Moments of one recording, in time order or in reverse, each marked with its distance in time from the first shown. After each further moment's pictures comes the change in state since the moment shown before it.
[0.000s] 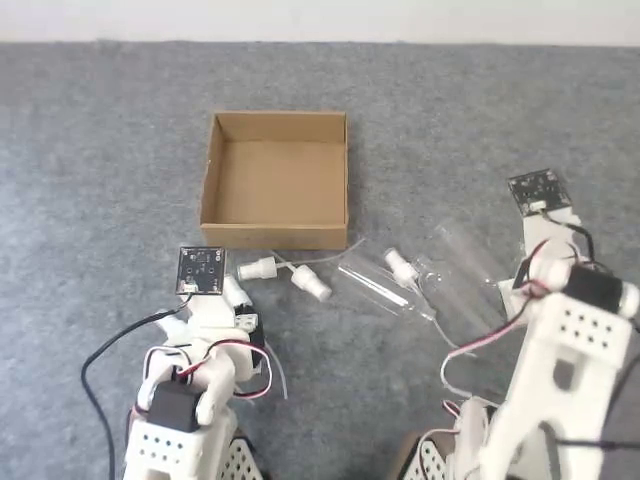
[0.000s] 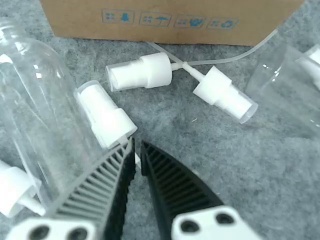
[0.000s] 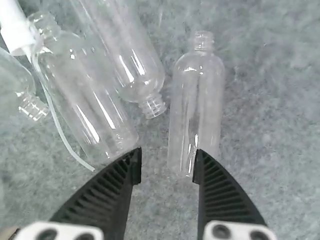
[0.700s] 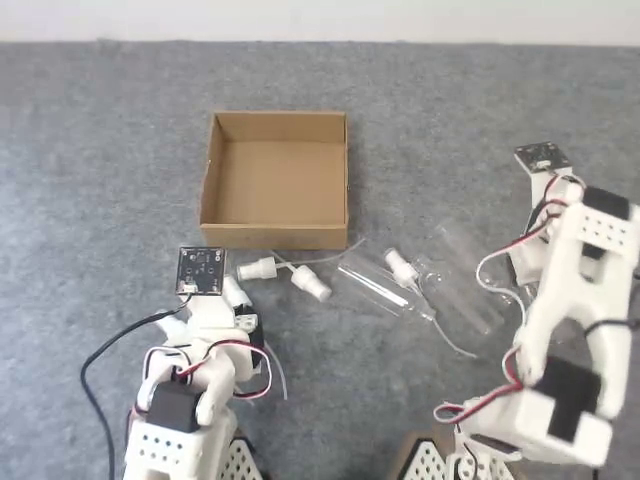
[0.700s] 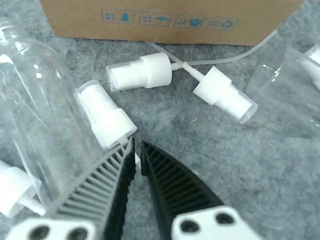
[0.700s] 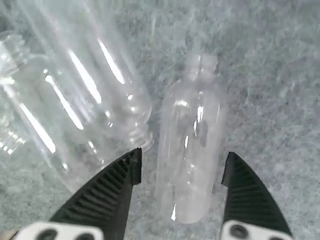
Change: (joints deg) left arm 0.0 0.0 0.0 0.0 0.0; right arm 0.0 36.8 -23.1 0.0 -0.1
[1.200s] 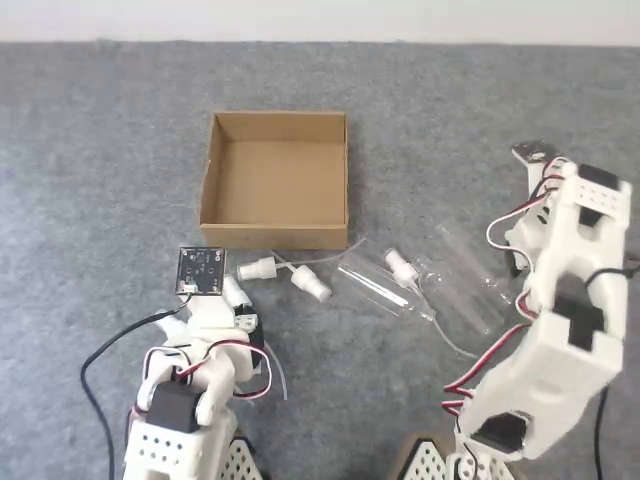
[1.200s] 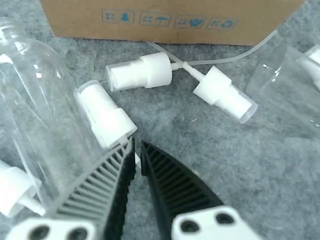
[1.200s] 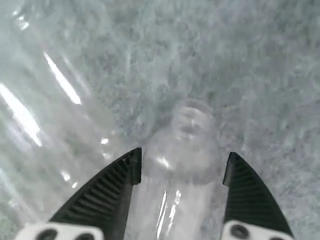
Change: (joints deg) left arm 0.0 0.0 0.0 0.0 0.0; right arm 0.1 24.2 -17.7 -0.1 0.0
